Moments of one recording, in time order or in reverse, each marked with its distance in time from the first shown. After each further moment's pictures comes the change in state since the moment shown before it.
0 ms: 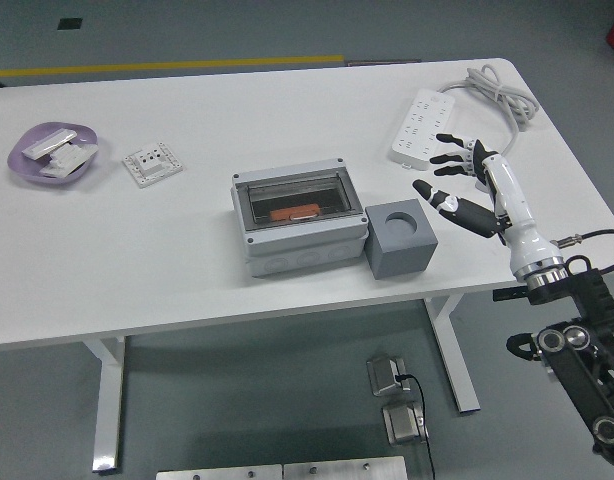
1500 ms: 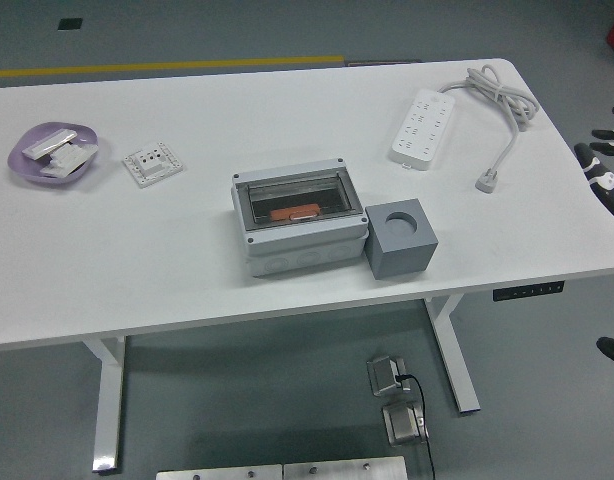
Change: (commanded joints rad) left arm -0.029 0.056 -0.030 0.000 0.059 0.002 0.021; right arm -0.109 -0.005 0.339 0.049 0.114 -0.032 0.078
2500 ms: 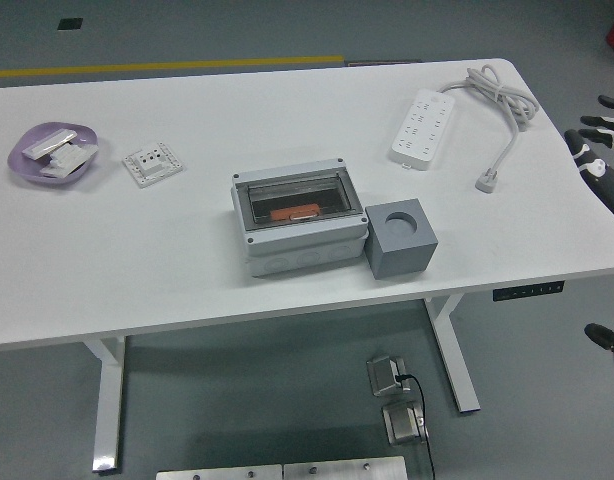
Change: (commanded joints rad) left arm 0.009 -0.021 -0.045 0.000 0.015 0.010 0.007; right arm 0.050 0.015 -0.017 -0.027 0.012 0.000 0.006
